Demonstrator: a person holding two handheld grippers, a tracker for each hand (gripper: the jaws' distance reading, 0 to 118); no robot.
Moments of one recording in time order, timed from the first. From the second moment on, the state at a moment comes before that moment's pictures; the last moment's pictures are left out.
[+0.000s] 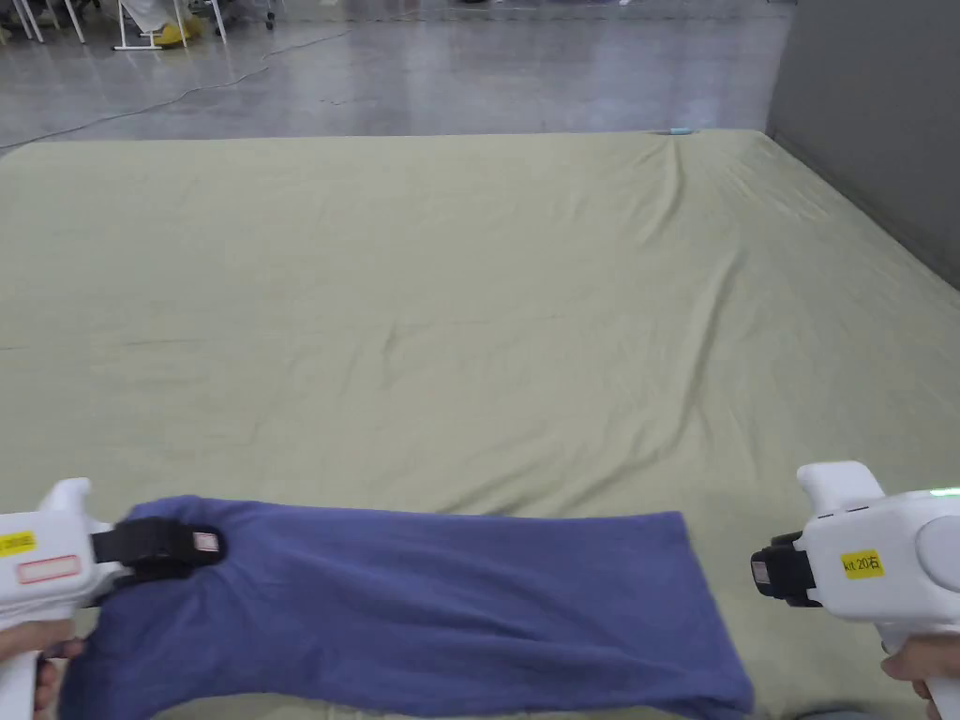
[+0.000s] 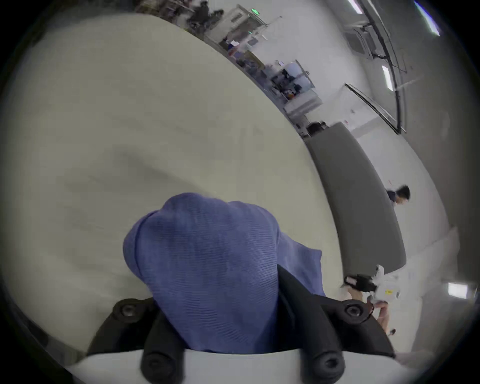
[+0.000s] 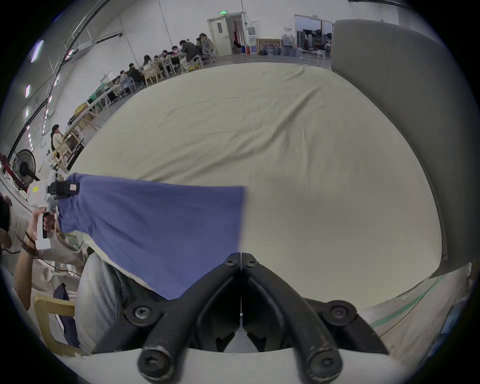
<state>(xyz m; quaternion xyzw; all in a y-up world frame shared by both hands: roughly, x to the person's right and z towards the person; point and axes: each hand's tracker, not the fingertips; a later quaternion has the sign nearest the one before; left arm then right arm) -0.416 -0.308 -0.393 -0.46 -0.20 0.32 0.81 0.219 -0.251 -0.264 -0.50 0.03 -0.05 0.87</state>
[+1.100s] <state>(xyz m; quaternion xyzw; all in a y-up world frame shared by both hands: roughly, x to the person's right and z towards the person) -0.144 -0.303 -0.420 -0.54 -0.26 0.37 0.70 0.233 -0.256 -0.255 -0.49 0.02 -0.05 0.87</state>
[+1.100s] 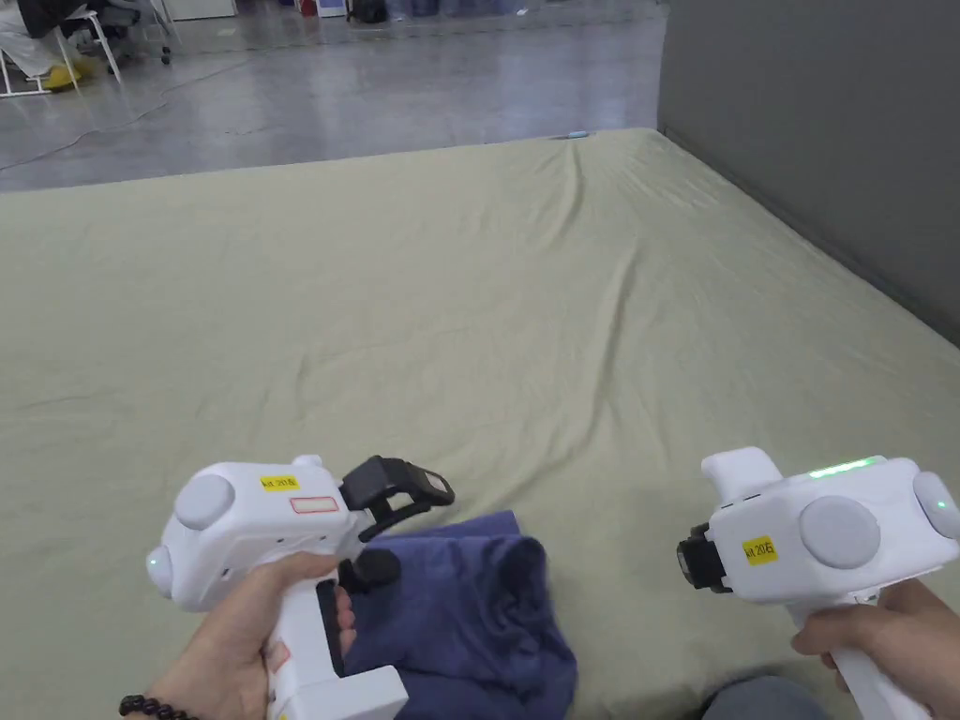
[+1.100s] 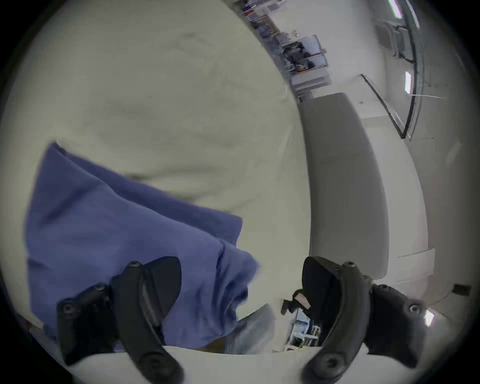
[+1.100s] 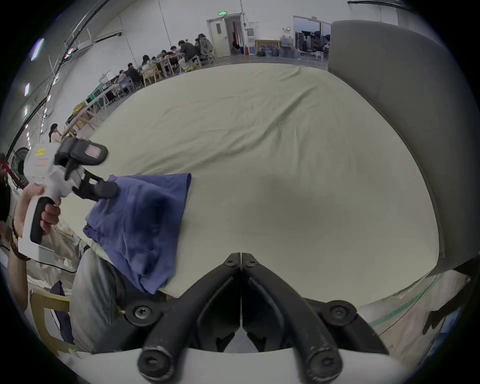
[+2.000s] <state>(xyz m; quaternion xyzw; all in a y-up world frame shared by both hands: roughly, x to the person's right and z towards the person) -0.010 -0.344 -0.369 -0.54 -0.33 0.07 0.77 0.222 -0.259 -0.260 -0.50 0.04 -0.04 0.86</state>
